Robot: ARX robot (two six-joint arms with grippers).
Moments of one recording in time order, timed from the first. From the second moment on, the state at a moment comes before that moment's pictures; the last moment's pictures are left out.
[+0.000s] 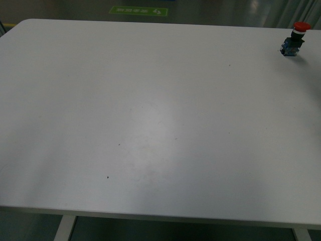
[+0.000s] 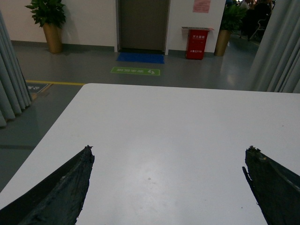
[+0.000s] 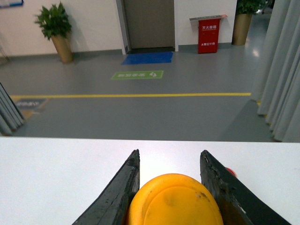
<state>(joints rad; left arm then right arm) 0.00 0.00 0.02 0.00 0.00 -0.01 -0.06 1.76 0.99 0.74 -0.19 0.08</state>
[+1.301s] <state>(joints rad) 0.00 0.00 0.02 0.00 0.00 -0.01 -0.08 2.08 1.20 0.52 -0.04 -0.46</state>
